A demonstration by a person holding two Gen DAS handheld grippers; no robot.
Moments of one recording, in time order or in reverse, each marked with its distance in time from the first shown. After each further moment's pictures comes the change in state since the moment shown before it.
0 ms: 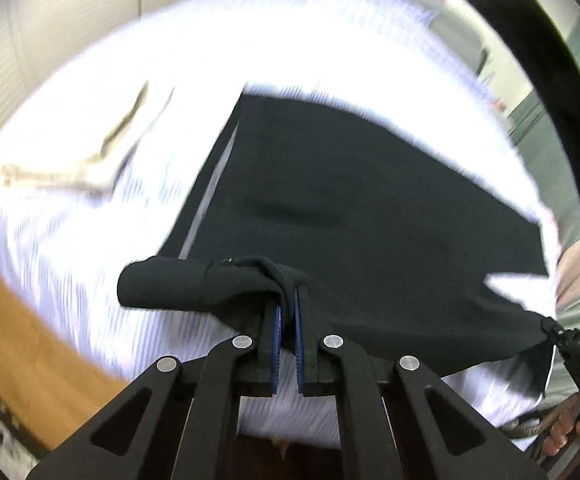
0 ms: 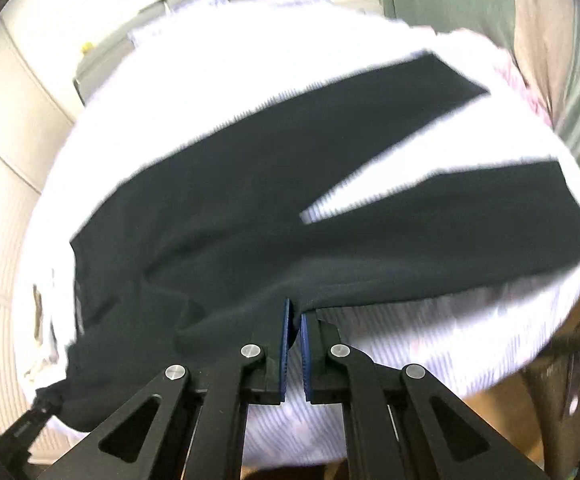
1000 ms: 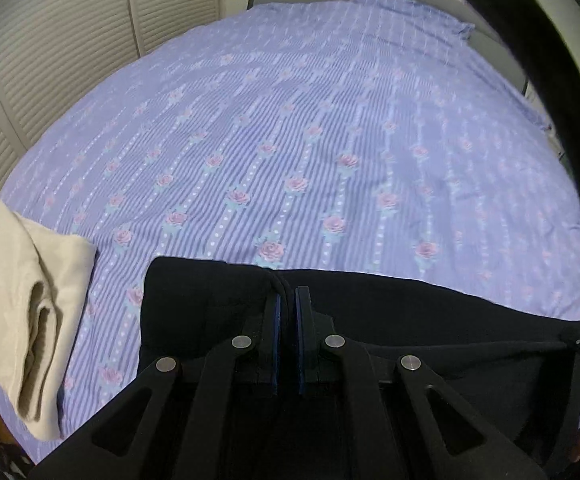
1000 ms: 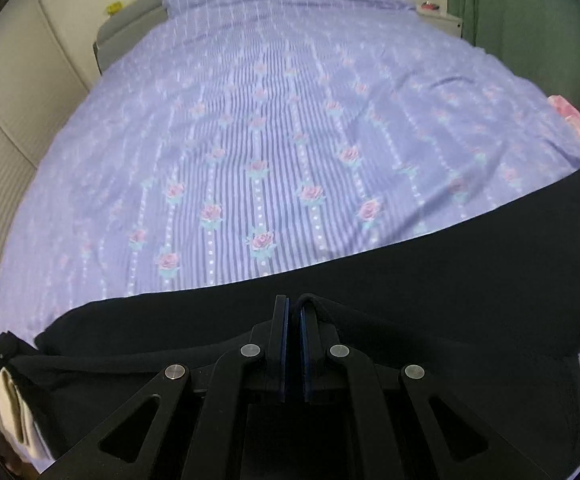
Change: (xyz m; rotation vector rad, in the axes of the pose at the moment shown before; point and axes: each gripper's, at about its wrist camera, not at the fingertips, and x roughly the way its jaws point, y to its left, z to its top) left arm 0.218 -0.045 0.234 0.029 -0.049 0.189; right arm 0.250 0.149 0.163 -0.193 0.103 0.019
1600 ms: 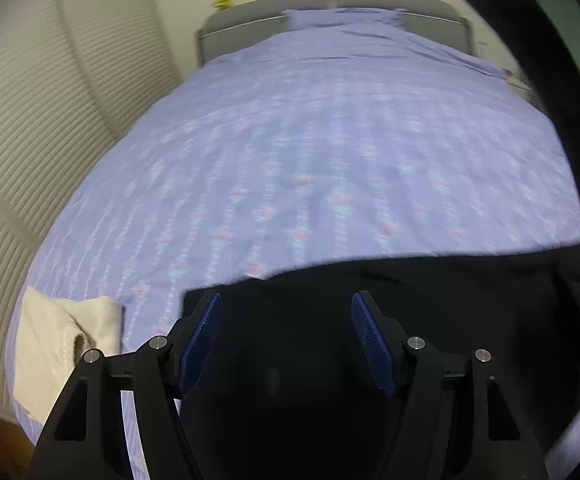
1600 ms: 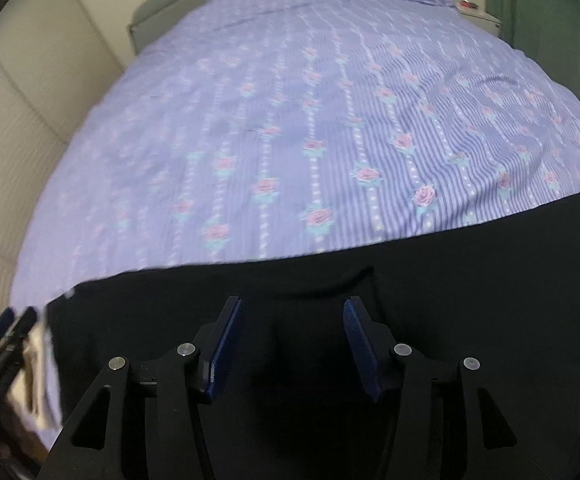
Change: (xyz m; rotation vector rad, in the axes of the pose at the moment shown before) left arm -0.070 -0.043 -0.051 0.312 -0.161 0.034; right arm -0.043 0.016 -0.029 -0.095 -0.007 0.164
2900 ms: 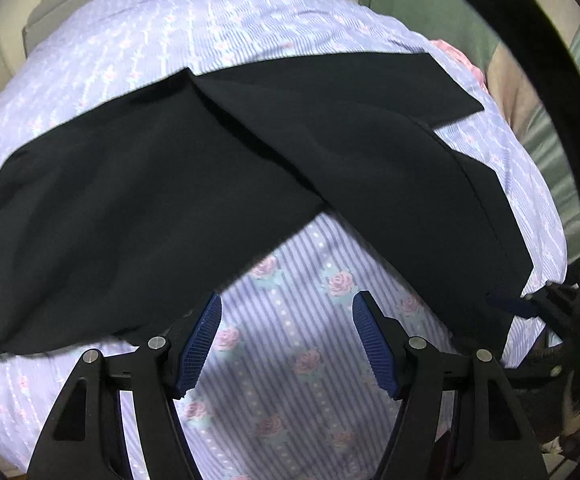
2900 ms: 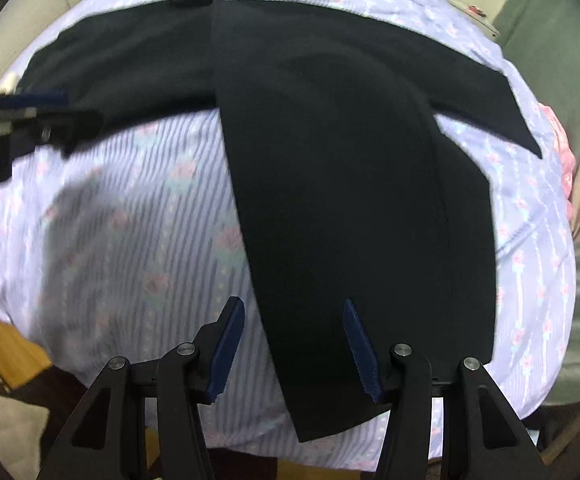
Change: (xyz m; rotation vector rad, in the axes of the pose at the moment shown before) left arm -0.108 -0.284 -0.141 0.289 0.258 -0.453; right arm -0.109 -0.174 -0.267 -0.293 0.251 -0.277
